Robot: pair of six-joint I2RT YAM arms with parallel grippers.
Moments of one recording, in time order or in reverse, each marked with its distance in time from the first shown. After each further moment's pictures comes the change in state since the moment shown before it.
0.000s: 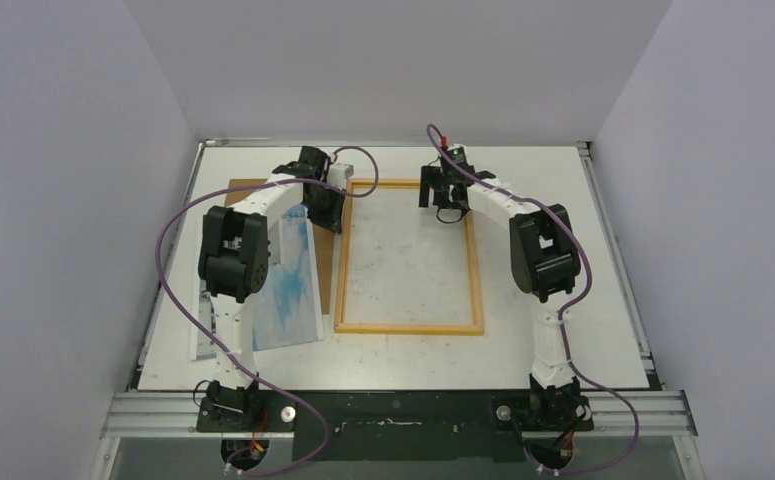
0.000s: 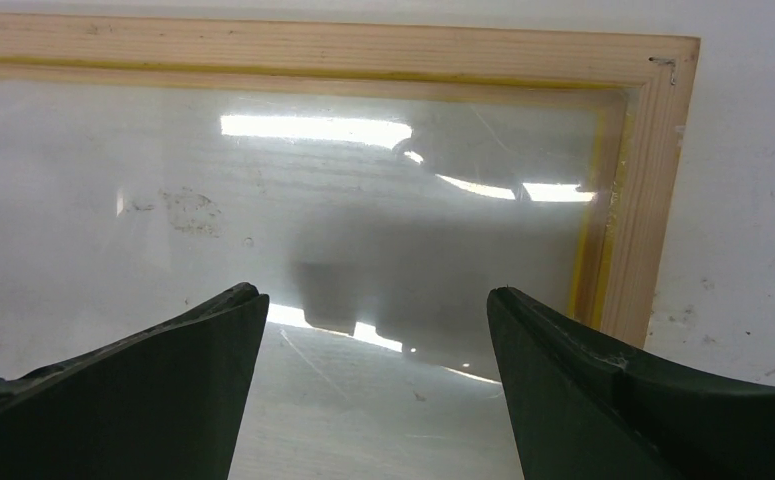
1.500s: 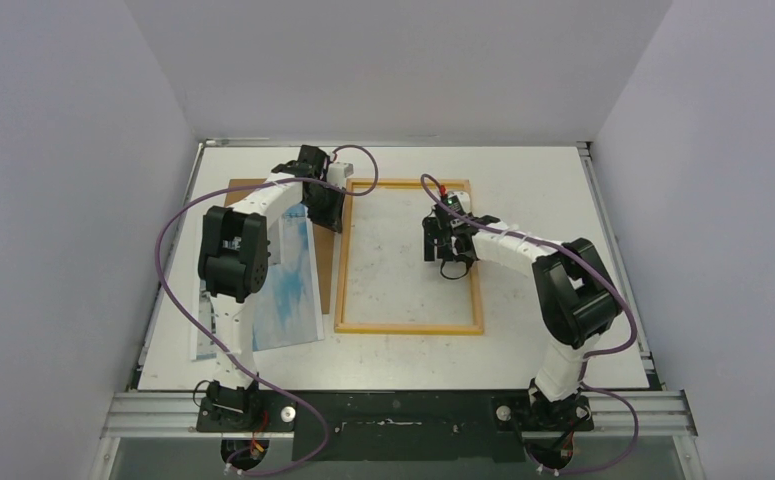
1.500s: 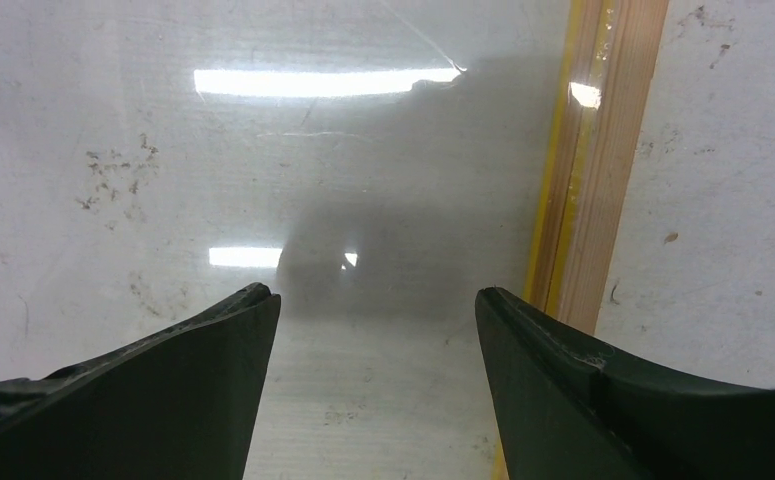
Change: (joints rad) left arm 0.002 0.000 0.009 -0.008 0.020 -0.010; right arm 0.160 -0.410 -0.563 -0.018 0.142 0.092
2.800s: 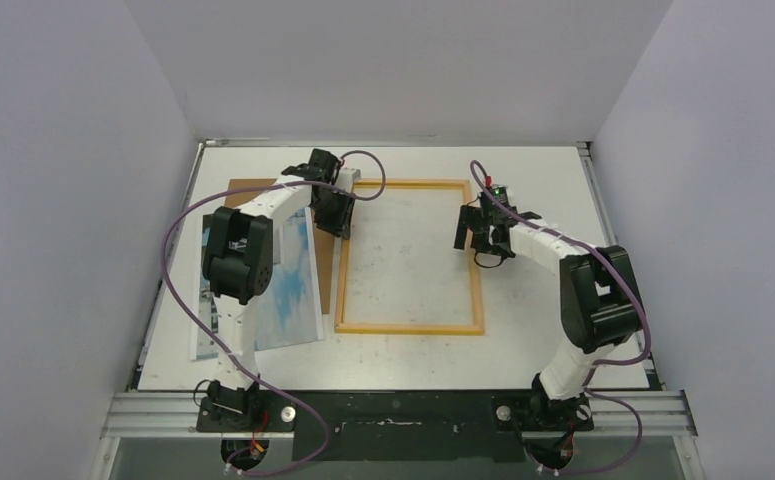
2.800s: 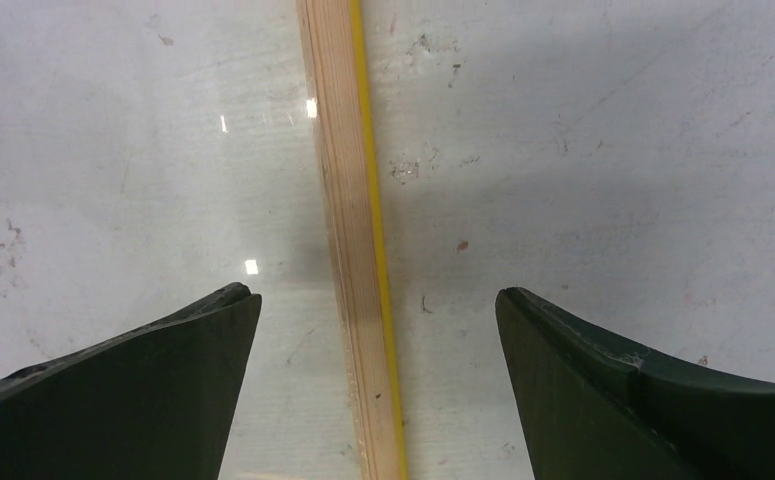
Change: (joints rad) left arm -0.050 -0.001 -0.008 -0.031 -0.048 -0.048; right arm -0.230 -0.088 -0.069 0.014 -0.108 -0.024
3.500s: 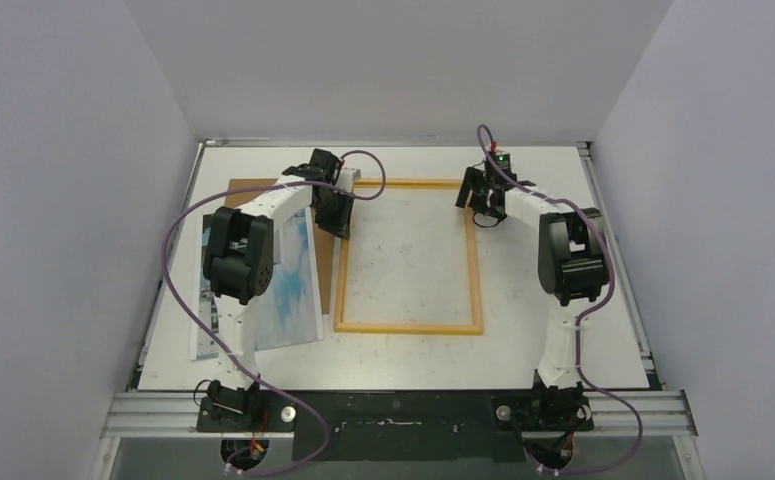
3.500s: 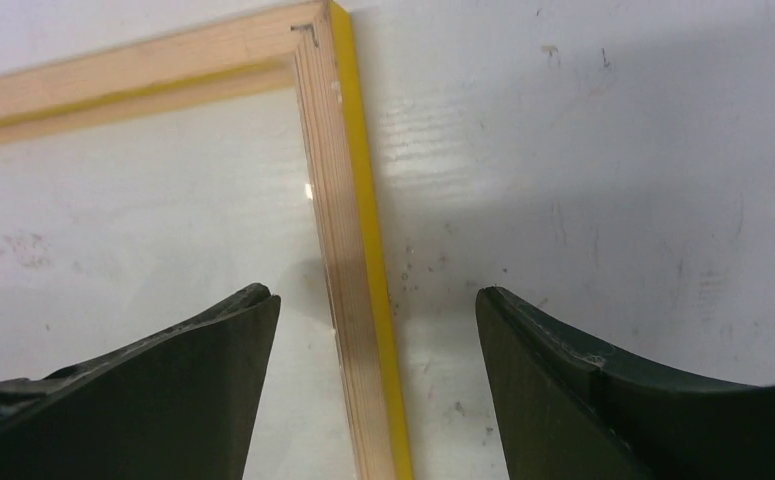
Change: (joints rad) left arm -0.005 0.000 0.000 0.003 -0.006 -0.019; right arm -0.106 0.357 0.381 0.118 -0.095 0.009
